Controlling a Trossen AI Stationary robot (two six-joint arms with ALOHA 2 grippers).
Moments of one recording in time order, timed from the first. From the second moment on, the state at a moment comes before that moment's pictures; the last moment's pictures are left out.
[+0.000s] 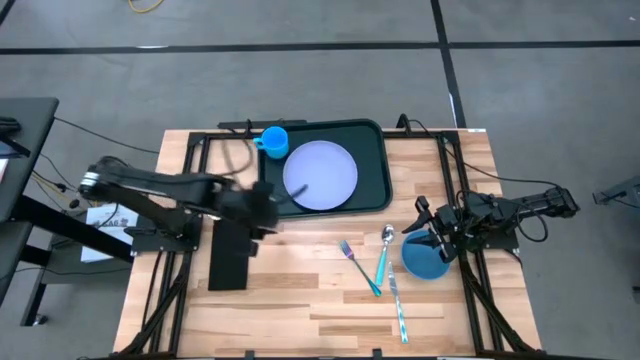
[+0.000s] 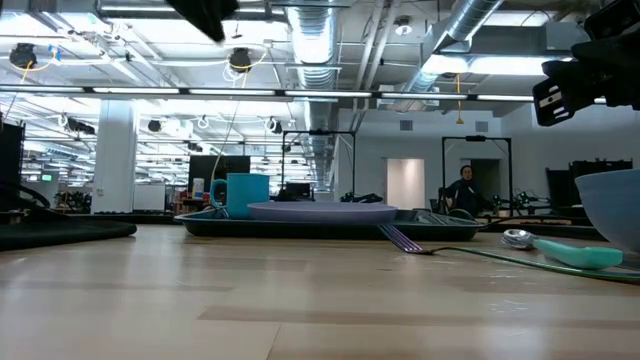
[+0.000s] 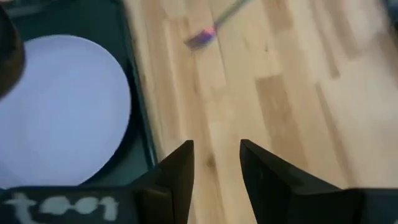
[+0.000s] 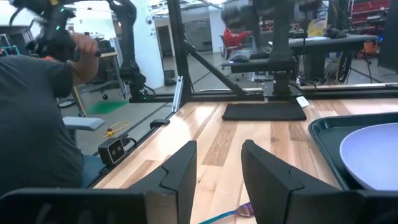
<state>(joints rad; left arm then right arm) -0.17 1.27 1.25 -0.91 -0.08 0.04 0.19 0.06 0.01 0.04 -0.16 0.08</state>
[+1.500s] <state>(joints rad) -0.25 1.10 1.11 -1.15 -0.22 -0.30 0.07 0.35 0.56 -0.63 0.23 0.45</state>
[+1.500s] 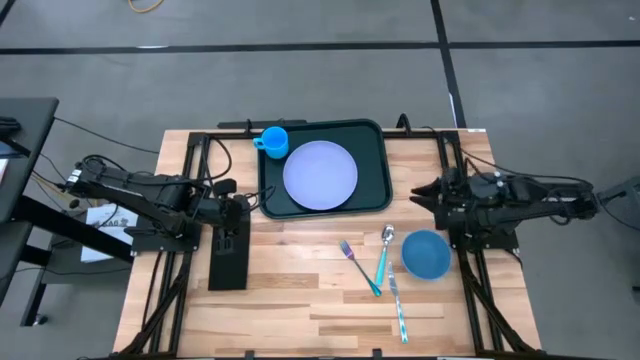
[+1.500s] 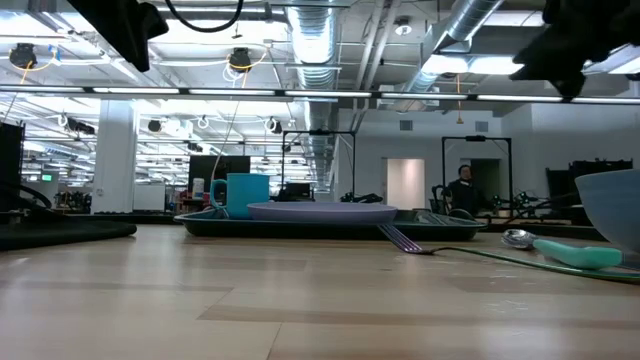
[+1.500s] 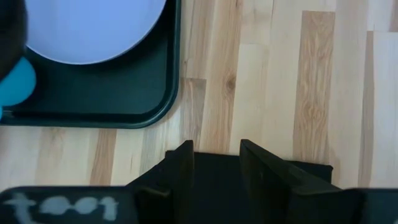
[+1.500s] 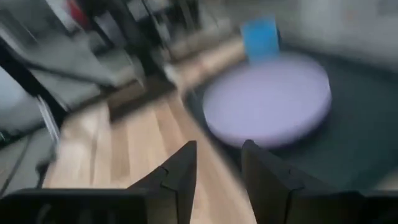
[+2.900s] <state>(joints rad) -0.25 1.10 1.11 -1.14 -0.22 -0.31 -0.01 1.20 0.74 -1.18 -0.18 0.46</state>
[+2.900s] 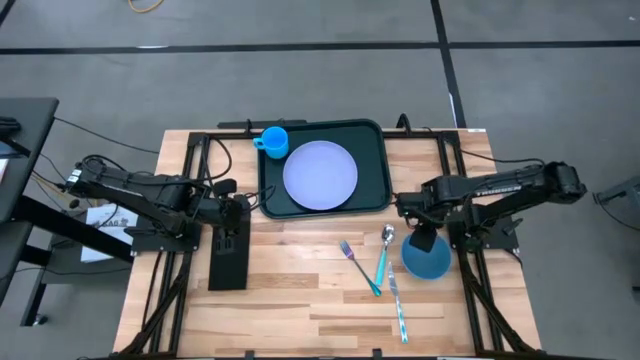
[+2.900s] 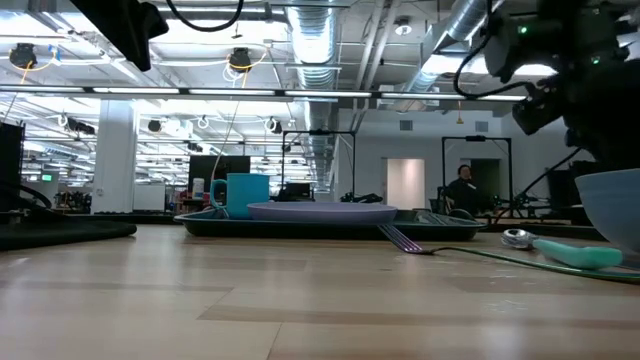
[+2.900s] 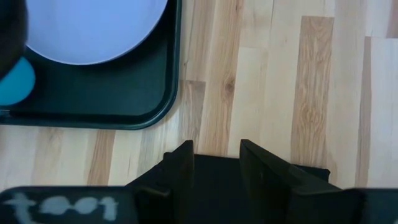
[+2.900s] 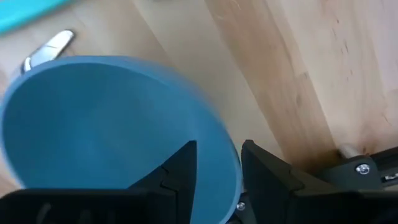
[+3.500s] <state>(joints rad) -0.25 1.10 1.11 -1.14 -0.22 -0.31 -0.02 1.36 0.74 -1.15 -0.17 0.32</state>
